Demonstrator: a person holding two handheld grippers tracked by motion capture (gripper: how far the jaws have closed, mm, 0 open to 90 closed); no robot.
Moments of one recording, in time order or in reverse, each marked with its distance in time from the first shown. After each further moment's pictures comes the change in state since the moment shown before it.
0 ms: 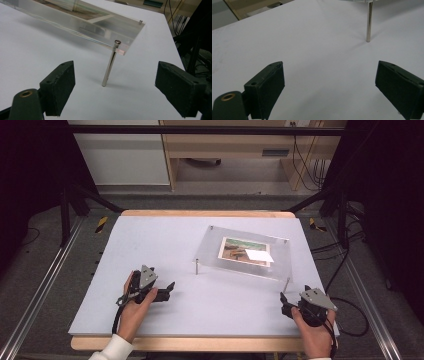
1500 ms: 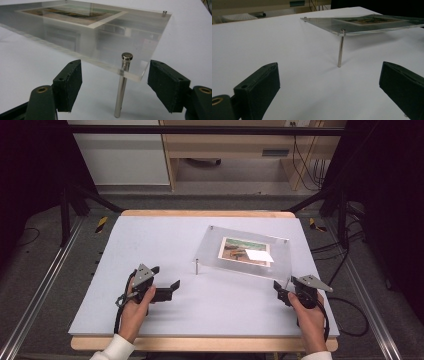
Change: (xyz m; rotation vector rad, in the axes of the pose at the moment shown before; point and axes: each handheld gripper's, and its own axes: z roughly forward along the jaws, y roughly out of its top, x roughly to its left) left arm -0.004 0.008 -0.006 -0.145 -0.142 -0.148; right arm -0.016 0.002 0.057 0.002 0.180 0.187
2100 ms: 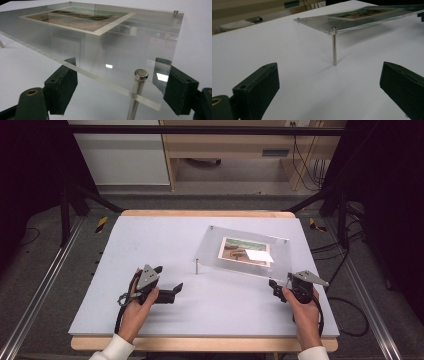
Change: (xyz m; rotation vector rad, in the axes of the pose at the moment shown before) left arm -0.009 0.005 0.001 0.015 -0.039 0.106; right arm 0.003 0.007 0.014 0.010 0.040 0.021
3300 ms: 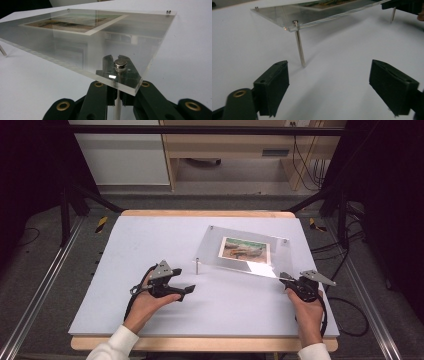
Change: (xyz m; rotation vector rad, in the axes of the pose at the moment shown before) left arm -0.003 0.014 0.038 0.118 -0.199 -0.016; right arm -0.013 0.002 -0.005 -0.022 0.016 0.066
